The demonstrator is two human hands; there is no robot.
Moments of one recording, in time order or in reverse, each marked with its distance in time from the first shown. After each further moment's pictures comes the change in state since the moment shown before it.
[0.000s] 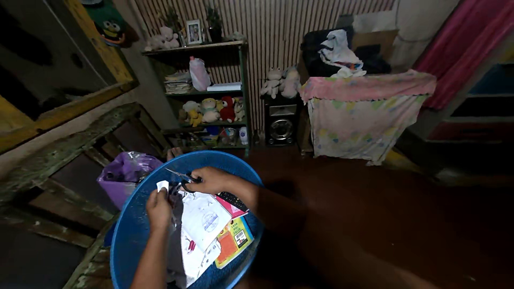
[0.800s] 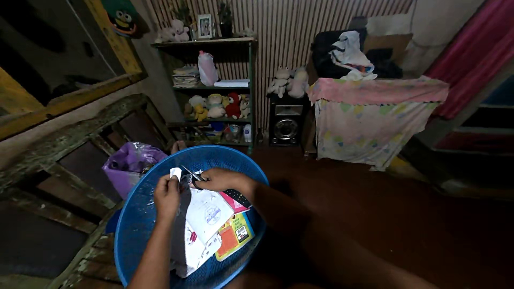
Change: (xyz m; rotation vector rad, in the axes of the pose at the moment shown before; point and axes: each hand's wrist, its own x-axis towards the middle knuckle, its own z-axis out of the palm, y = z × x) left_hand 0.001 0.002 0.003 0.076 -0.069 0.206; right_hand -0.001 0.005 0.004 -0.122 -0.214 0.124
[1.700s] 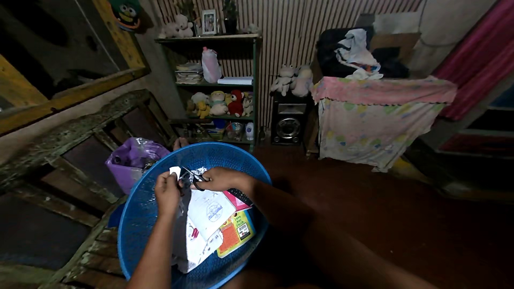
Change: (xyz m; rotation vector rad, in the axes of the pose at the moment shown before) left_hand 0.001 0.003 0.000 -0.160 0.045 -0.134; right_hand 0.000 -0.003 0.005 -0.005 -0.032 -0.005
